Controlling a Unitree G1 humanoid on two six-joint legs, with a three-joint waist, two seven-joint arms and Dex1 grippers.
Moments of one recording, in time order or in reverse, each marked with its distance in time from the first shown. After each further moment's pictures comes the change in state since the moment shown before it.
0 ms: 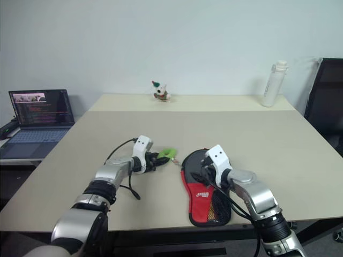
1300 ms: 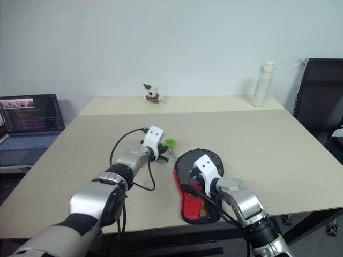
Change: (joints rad) left arm -0.324 -0.136 0.013 0.461 0.232 -0.216 0.425; right arm 0.038 0.086 0.104 0.050 -0.061 0.007 0.022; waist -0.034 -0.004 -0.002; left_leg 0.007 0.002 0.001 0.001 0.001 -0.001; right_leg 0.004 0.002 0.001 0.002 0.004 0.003
